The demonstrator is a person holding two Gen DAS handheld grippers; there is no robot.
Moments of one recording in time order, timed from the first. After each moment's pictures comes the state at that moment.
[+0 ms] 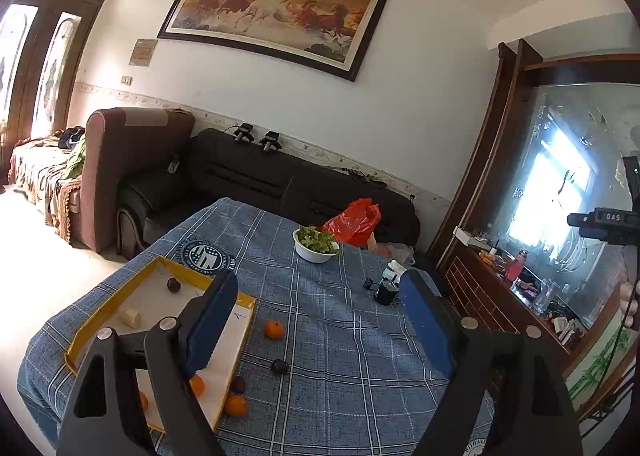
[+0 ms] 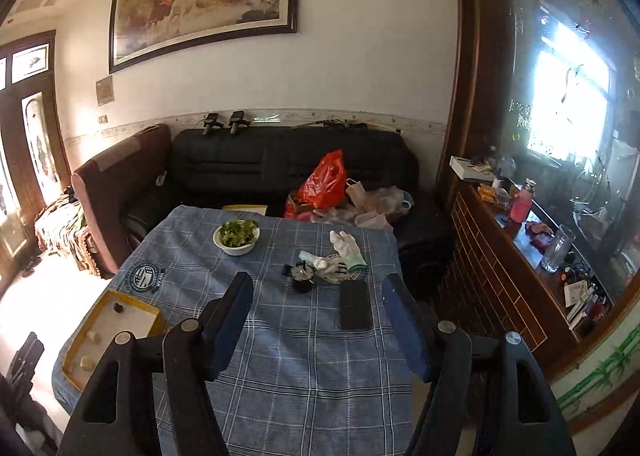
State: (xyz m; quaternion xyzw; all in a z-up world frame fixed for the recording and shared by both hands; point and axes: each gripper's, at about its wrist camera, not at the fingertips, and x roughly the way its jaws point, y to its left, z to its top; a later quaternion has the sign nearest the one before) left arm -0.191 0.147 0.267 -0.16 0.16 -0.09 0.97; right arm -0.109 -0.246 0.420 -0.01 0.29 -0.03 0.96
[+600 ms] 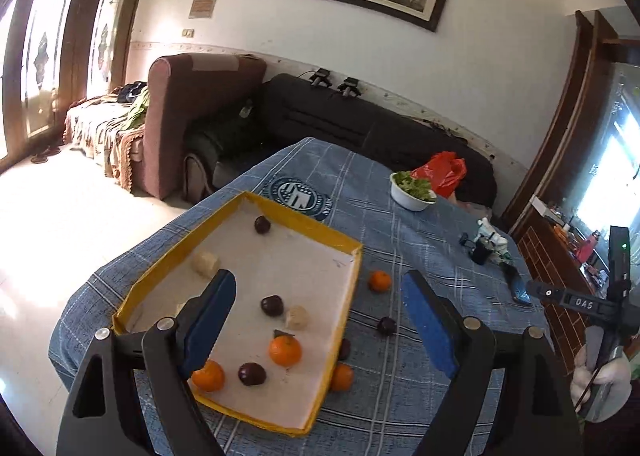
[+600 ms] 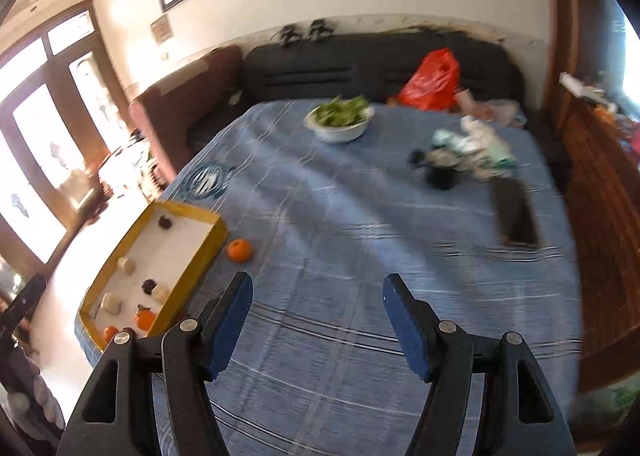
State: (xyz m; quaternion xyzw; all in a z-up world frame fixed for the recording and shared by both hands) left arm -0.141 0.226 0.174 -0.16 0.27 0.04 0.95; right arm -0.014 -0.129 0.179 0.04 0.42 0.15 0.90
